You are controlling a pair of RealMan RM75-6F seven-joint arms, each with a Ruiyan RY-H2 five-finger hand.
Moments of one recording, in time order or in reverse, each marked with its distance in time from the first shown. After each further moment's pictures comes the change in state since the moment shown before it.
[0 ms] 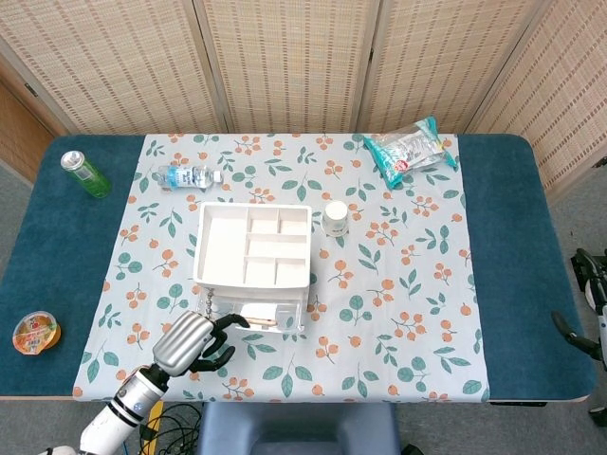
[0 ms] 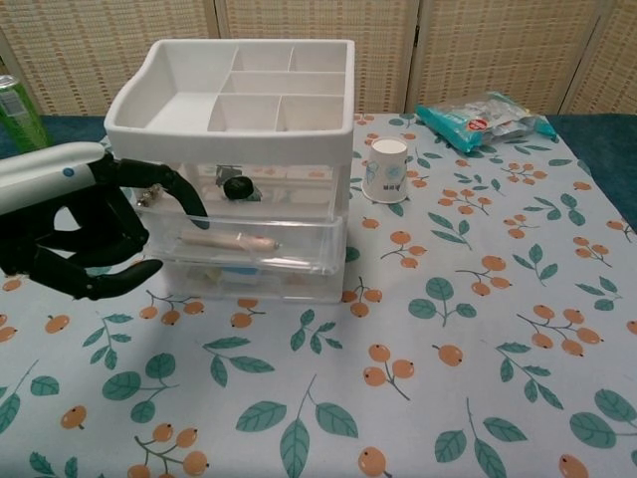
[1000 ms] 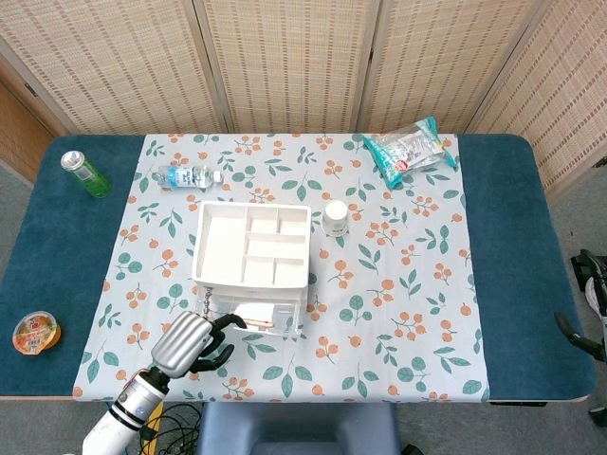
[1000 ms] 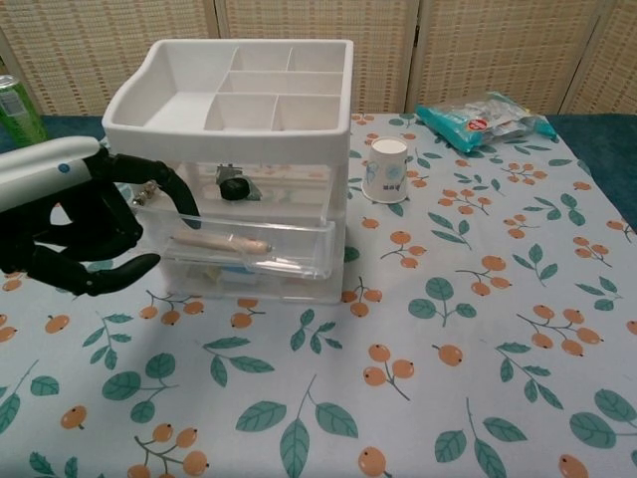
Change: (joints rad) left arm 0.034 -0.022 -0.012 -0.033 -0.024 0.030 0.108; right arm -0.005 -0.004 0.001 0.017 0.006 0.001 0.017
